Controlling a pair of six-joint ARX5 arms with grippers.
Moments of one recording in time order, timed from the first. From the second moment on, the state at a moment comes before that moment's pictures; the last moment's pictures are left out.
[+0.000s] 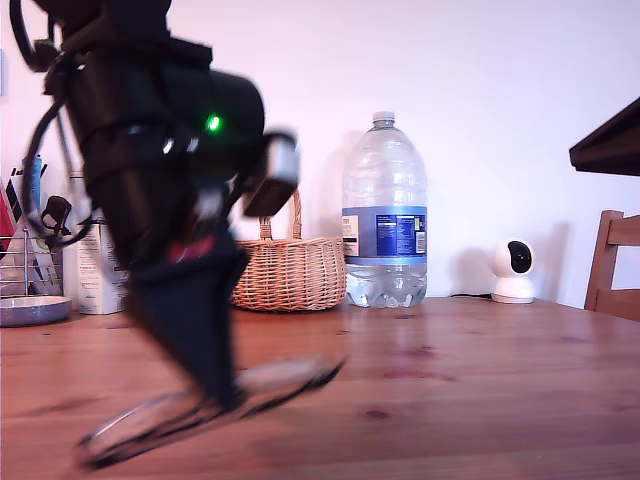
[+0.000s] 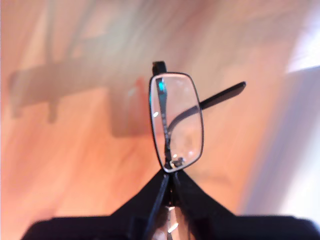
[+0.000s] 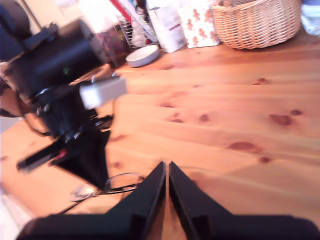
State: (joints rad) left arm -0.72 1.72 1.08 -0.77 0.49 0.32; right arm 0.52 0.23 0.14 -0.12 -0.29 0.26
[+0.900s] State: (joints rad) left arm -0.47 1.72 1.09 -0.73 1.21 0.39; right arm 0.71 0.25 0.14 0.06 -0.44 0.06
